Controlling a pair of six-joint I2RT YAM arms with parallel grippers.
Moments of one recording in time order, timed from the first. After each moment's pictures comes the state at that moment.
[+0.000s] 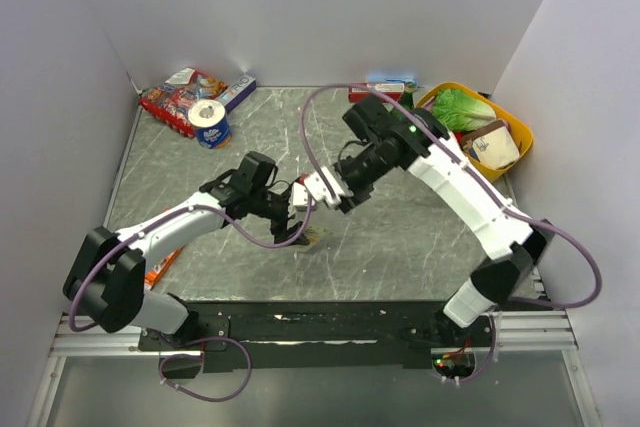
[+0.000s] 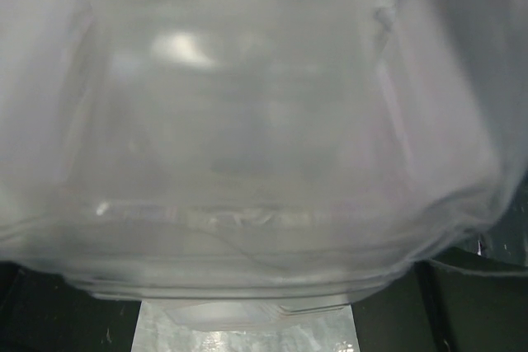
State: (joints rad) left arm -0.61 1.42 0.94 -0.37 0.81 0.70; right arm 0.72 1.56 1.79 -1.39 -0.63 -1.51
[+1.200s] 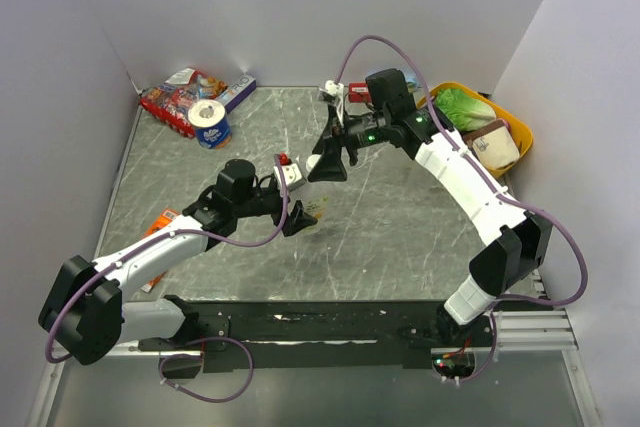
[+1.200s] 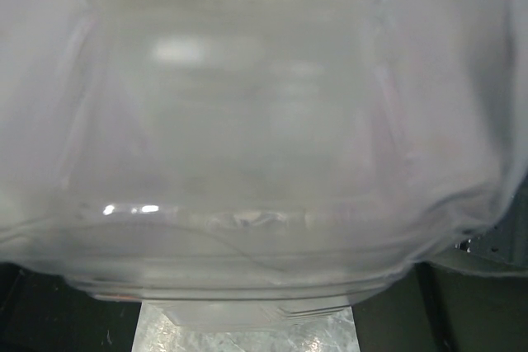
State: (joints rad) left arm -0.61 1.22 0.73 0.12 0.58 0.16; right arm 0.52 1.60 1.69 -0.78 -0.95 -0.27
